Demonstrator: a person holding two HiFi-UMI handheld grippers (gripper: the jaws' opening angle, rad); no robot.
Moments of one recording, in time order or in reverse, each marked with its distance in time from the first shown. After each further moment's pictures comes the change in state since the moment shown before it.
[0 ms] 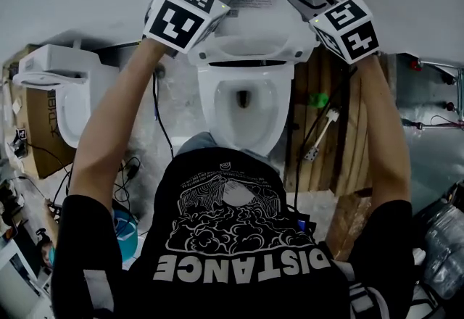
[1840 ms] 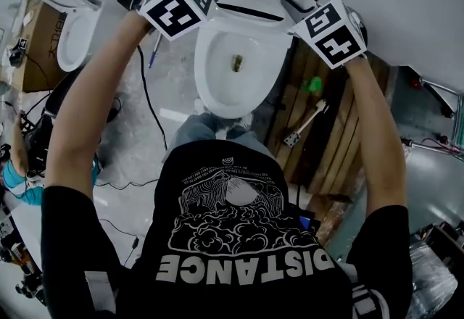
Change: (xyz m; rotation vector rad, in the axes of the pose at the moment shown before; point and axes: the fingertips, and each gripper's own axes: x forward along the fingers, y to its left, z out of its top) left arm -0.114 -0.164 -0.051 0.251 0.202 0.113; right arm -0.114 0.152 -0.043 -0.305 -0.001 0.127
